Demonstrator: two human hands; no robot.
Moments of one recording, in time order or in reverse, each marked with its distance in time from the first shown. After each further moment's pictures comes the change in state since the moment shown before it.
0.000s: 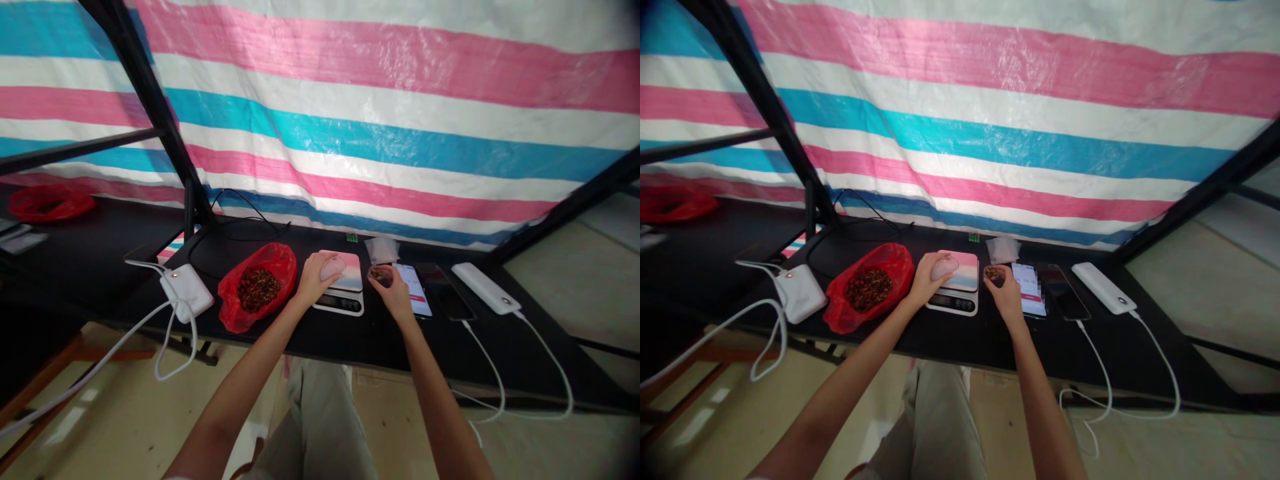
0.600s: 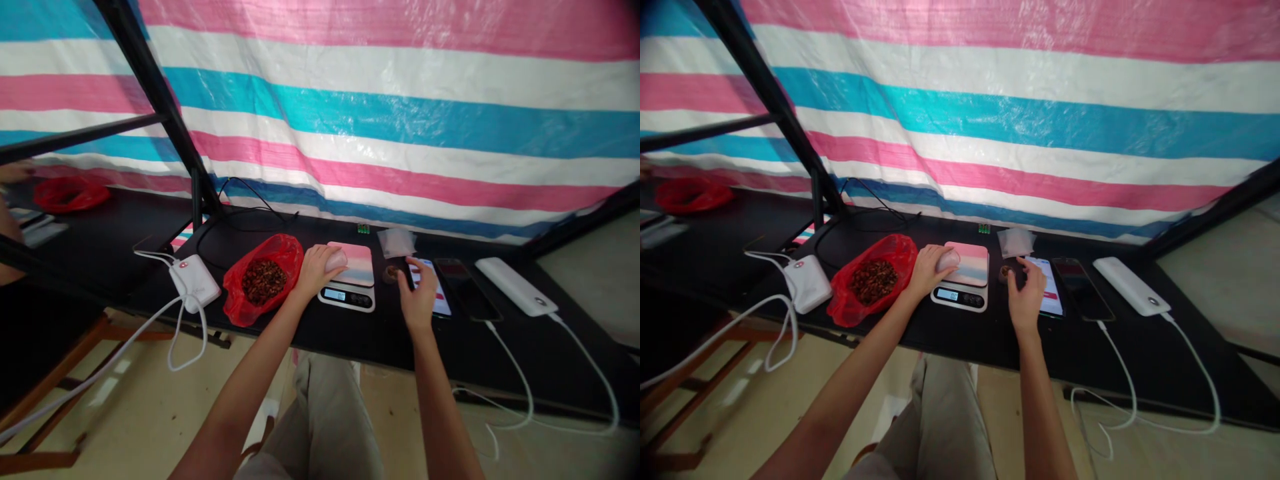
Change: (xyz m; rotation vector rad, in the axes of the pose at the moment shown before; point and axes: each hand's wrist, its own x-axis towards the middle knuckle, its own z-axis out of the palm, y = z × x) left_hand 0.000 -0.013 -0.010 0.348 -0.093 0.035; right_hand -0.018 -0.013 -0.005 -0.190 0.330 -0.165
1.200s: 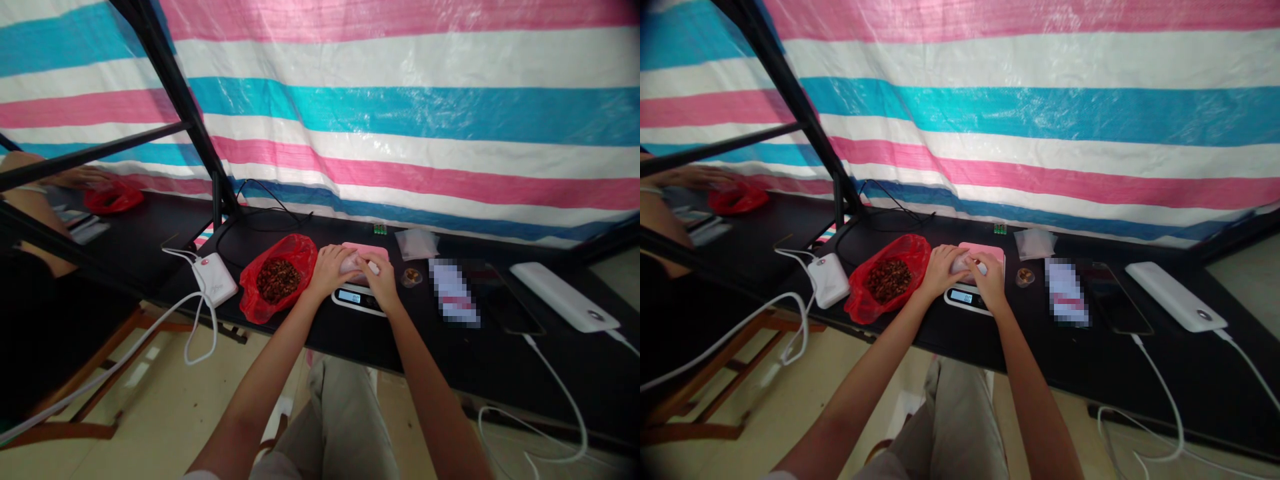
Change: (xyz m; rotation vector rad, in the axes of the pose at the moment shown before) left_hand 0.001 -0.002 -0.003 0.056 -0.067 0.025; right_hand 0.009 -0.057 0.075 0.437 -0.359 -0.085
